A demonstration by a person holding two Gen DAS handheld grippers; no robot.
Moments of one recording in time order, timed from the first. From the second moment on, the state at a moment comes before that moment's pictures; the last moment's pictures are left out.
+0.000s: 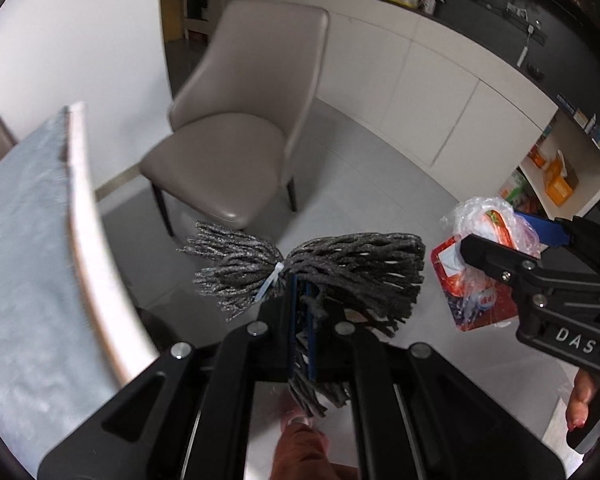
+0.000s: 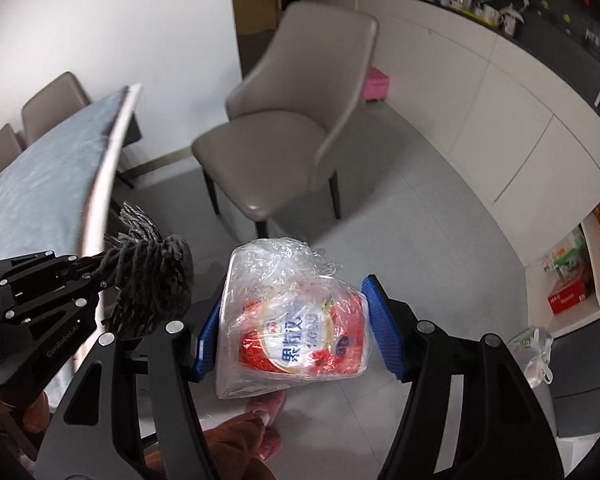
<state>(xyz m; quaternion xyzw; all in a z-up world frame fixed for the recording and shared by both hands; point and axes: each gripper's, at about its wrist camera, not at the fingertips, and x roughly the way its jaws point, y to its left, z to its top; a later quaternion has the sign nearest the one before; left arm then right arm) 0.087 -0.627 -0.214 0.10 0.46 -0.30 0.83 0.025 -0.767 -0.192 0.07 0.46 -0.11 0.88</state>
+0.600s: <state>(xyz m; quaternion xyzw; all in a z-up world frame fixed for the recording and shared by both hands) 0.137 -0.727 -0.354 0.09 0.54 -0.24 0.80 0.104 -0.858 -0.320 0.05 0.53 -0.05 0.85</state>
